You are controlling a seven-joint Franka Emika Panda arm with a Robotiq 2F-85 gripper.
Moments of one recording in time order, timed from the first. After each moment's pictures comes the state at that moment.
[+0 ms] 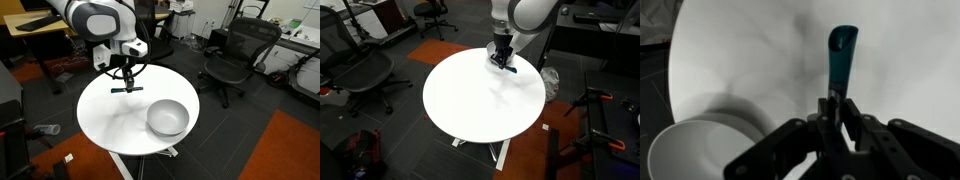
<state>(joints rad) 0.04 0.42 -0.13 -2.07 -0.03 2.48 0.28</state>
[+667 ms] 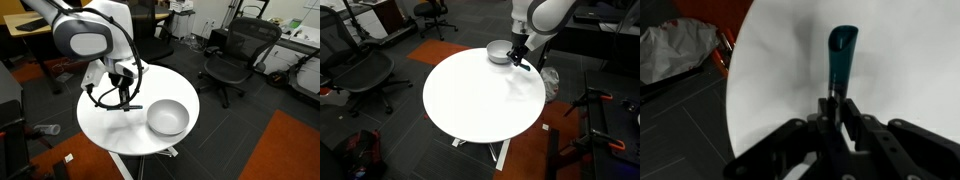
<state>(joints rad) 0.00 0.37 -0.21 -2.23 -0.04 2.57 0.33</state>
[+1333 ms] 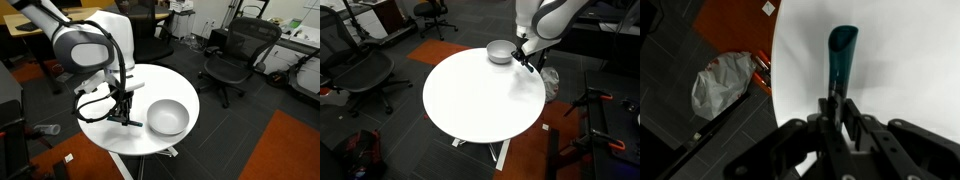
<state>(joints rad) 0.05 0.41 -0.31 -2.24 -0.15 2.57 0.73</state>
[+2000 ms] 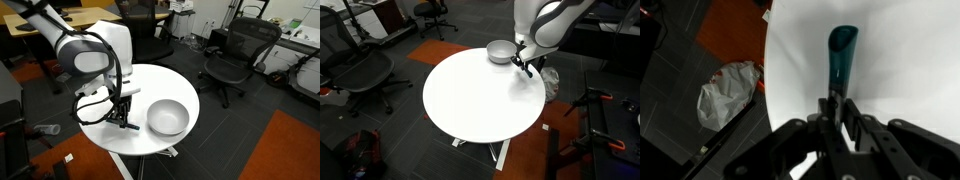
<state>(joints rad) 0.07 0.46 -0.31 -2.24 -0.14 2.59 0.81</state>
